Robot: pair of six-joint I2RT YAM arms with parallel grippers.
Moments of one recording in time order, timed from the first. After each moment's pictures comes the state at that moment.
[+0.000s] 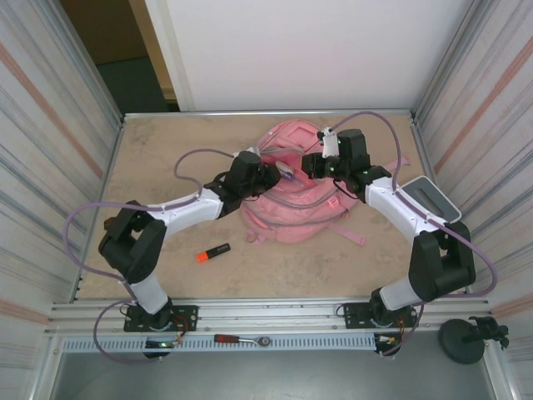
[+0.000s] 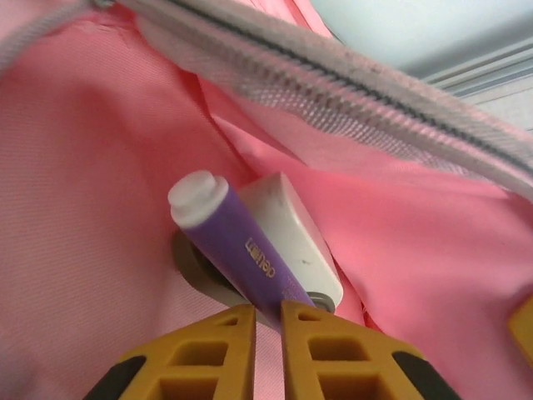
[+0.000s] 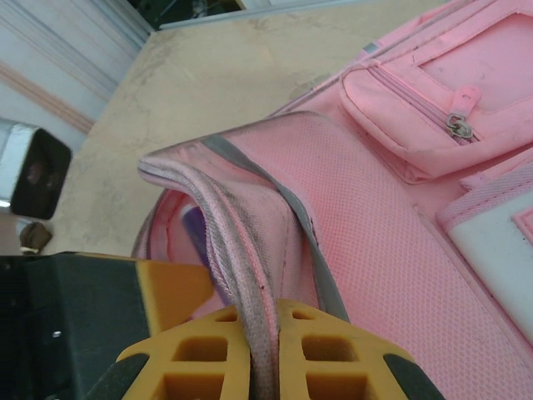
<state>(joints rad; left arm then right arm) -0.70 1.73 1.11 0.11 0.02 -1.02 0.34 1.47 1.07 -0.16 -0.40 0.33</state>
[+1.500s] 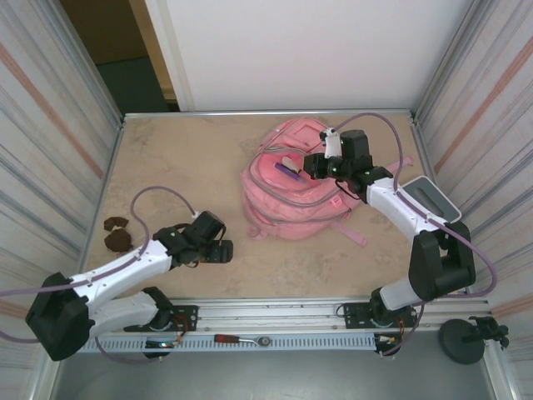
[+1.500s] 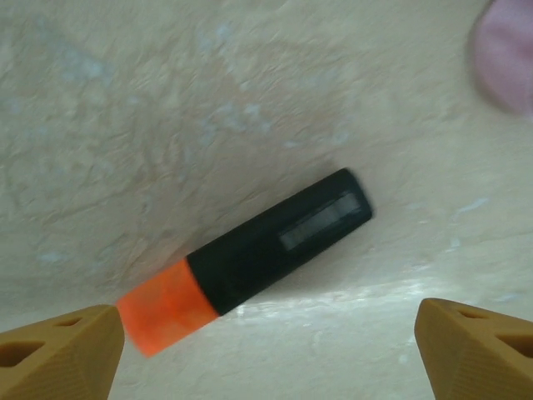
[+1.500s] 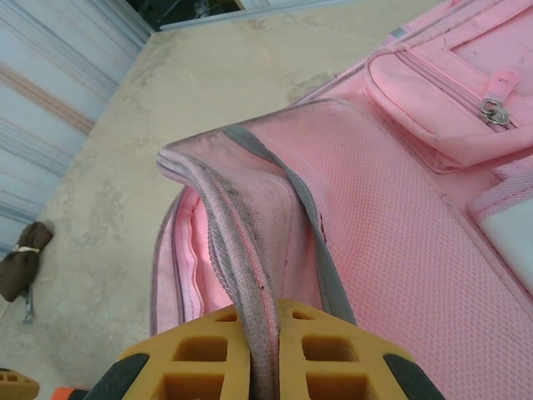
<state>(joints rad) -0.76 1.09 0.60 -0.72 -0.18 -0.64 0.32 1.47 1.05 -0.14 -0.43 0.33</state>
